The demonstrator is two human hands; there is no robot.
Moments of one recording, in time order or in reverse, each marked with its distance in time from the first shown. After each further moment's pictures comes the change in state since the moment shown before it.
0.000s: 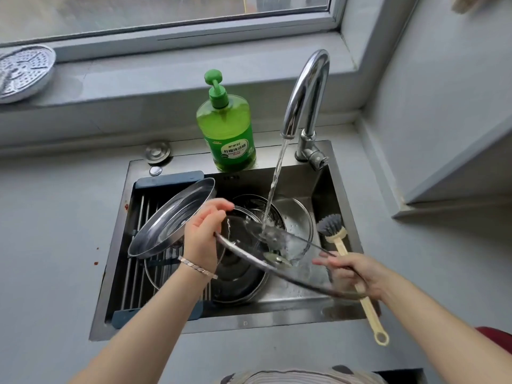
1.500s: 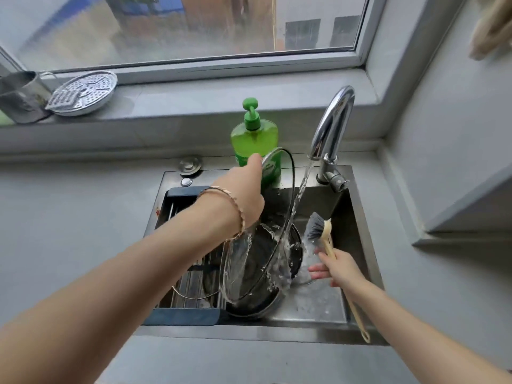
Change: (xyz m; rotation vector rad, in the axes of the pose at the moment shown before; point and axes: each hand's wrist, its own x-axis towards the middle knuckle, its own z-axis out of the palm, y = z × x) left_hand 0.004 0.131 0.040 1.421 -0.201 0.027; right_hand 0.018 -0.002 0.068 -0.616 0.259 -0.349
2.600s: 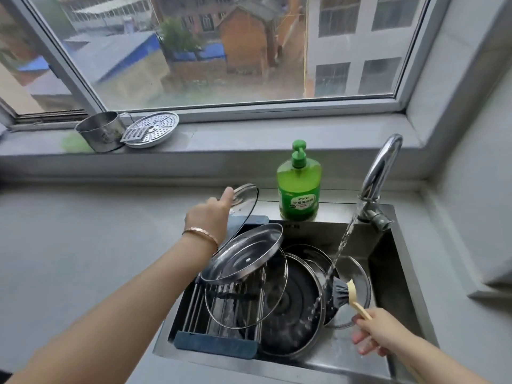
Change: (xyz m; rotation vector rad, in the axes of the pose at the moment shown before) left_hand 0.013 -0.135 -0.004 0.533 0.271 -0.189; right_hand -0.009 0.012 0.006 -0.367 -0.197 0.120
